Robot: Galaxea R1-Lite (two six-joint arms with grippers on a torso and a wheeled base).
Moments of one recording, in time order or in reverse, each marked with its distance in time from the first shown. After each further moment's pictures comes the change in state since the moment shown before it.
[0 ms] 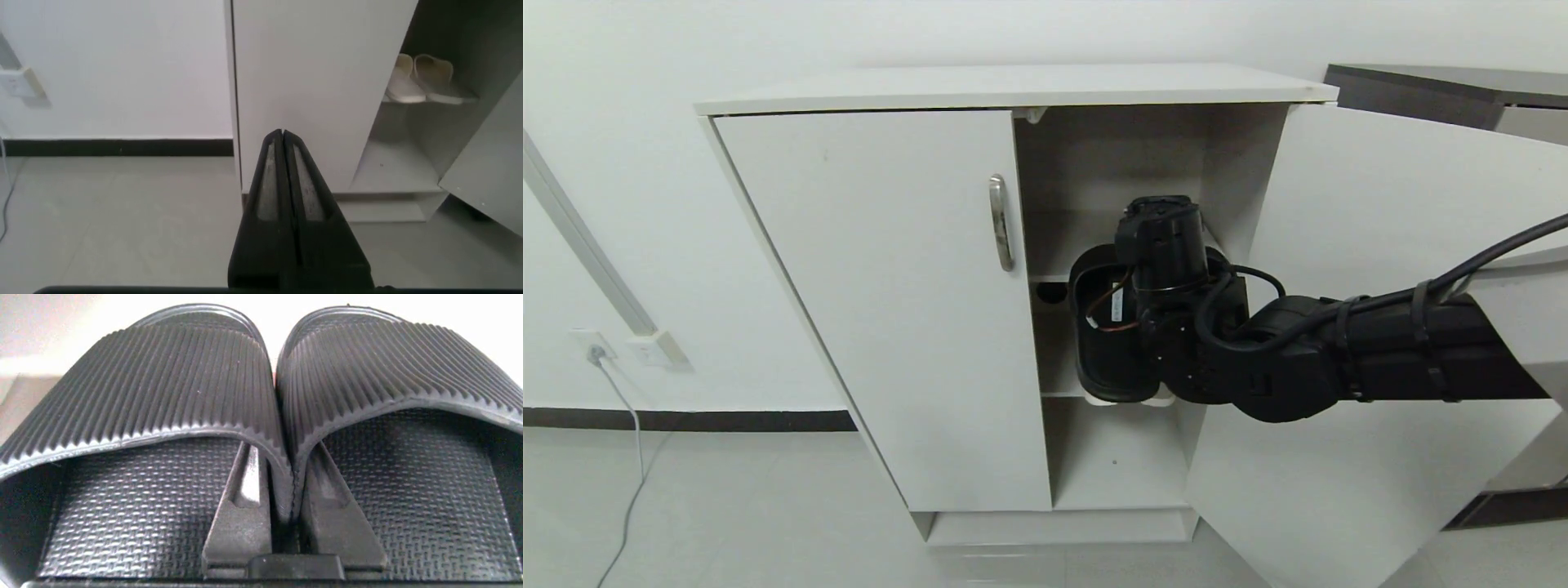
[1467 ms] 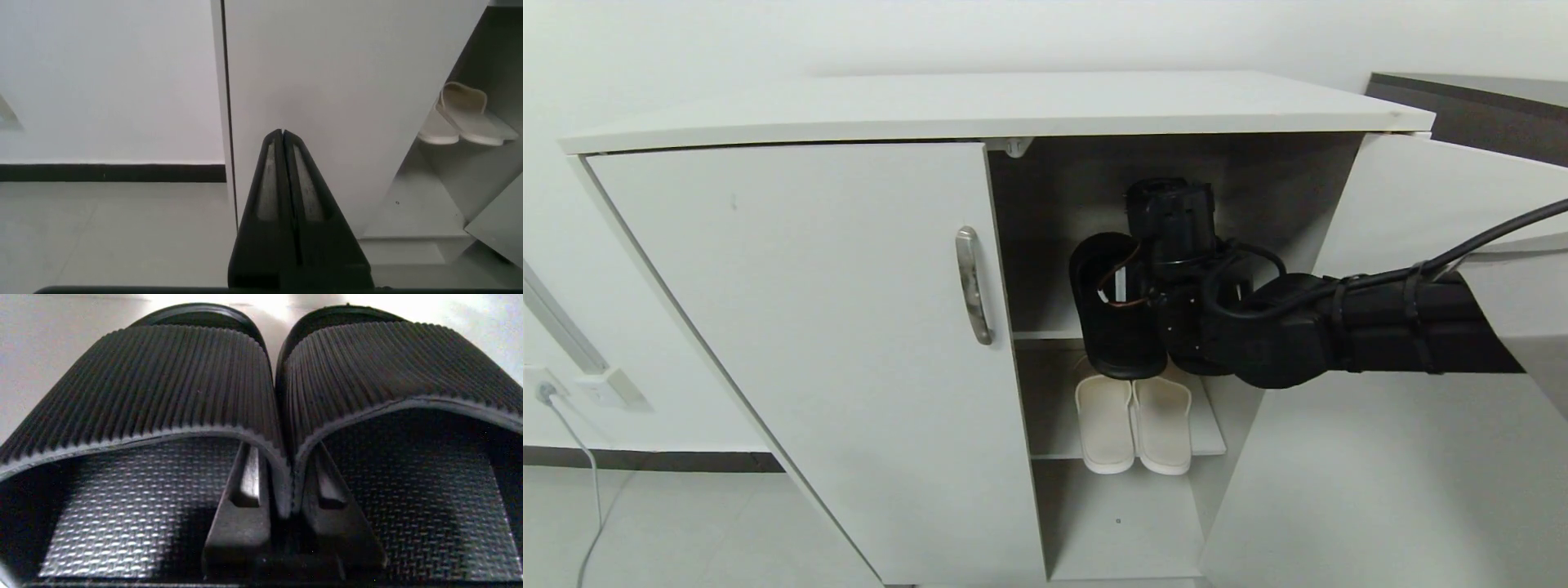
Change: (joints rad) left arm -0.001 0.000 0.000 0.000 0.006 -0.010; right arm -0.054 0.033 -0.107 0.038 0.098 -0.086
